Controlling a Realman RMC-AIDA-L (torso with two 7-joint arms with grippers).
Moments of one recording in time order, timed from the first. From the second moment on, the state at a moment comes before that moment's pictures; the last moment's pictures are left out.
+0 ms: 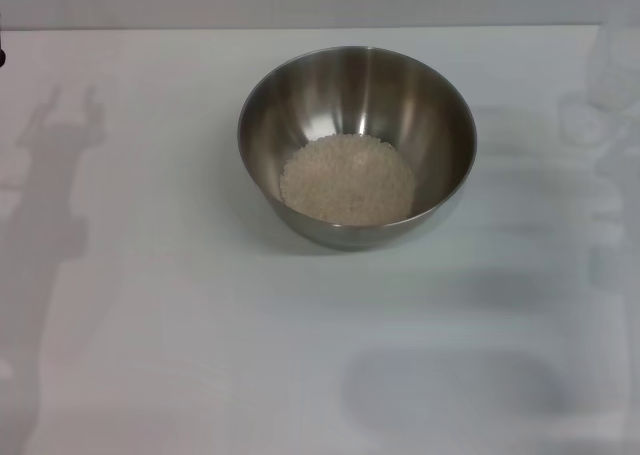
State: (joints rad) left arm -0.32 -2.07 -1.37 -0.51 2.70 1.04 0.08; right arm 0.36 2.09 0.50 0.50 -1.55 -1.37 -0.42
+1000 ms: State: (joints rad) left arm -0.32 -2.07 -1.37 -0.52 2.70 1.04 0.08; right arm 0.41 2.08 0.60 0.44 -1.54 -1.06 -0.28
